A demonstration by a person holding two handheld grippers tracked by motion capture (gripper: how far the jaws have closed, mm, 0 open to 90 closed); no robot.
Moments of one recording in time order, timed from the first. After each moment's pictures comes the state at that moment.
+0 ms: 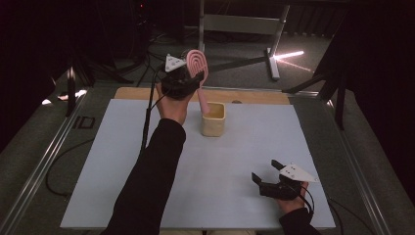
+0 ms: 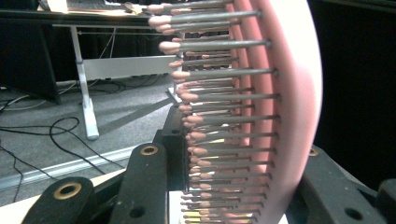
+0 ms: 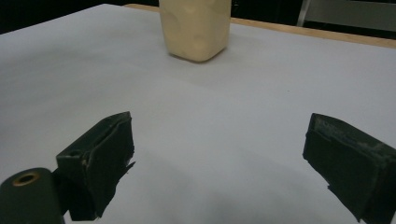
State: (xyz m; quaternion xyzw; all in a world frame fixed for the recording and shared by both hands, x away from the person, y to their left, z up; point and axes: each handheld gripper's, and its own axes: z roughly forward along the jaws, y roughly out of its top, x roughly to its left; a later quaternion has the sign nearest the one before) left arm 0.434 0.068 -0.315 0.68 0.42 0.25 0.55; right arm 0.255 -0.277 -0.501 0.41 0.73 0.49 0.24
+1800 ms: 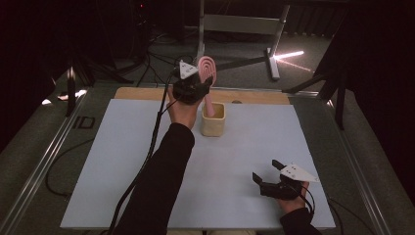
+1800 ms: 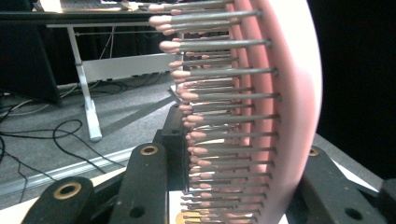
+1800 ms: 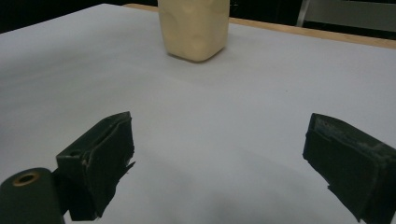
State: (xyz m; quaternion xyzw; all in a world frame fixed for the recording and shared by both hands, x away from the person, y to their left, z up) left arm 0.440 0.041 -0.337 0.69 0.41 0.26 0.53; right arm 0.255 -0.278 -0.501 0.41 0.73 0.49 0.24
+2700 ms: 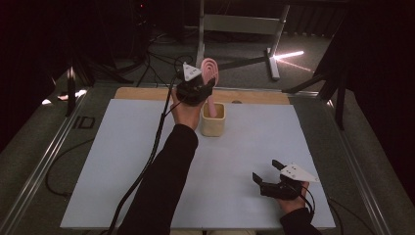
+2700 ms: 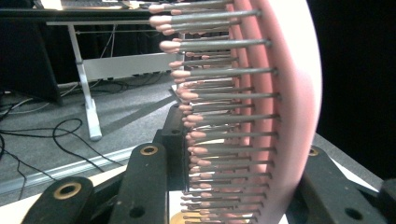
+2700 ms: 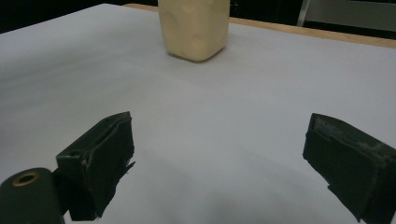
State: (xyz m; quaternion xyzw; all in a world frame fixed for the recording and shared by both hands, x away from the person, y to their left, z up) left arm 0.443 0.033 -0.344 0.69 0.42 0.26 0.53; right arm 0.255 -0.279 -0.501 0.41 0.73 0.49 0.24
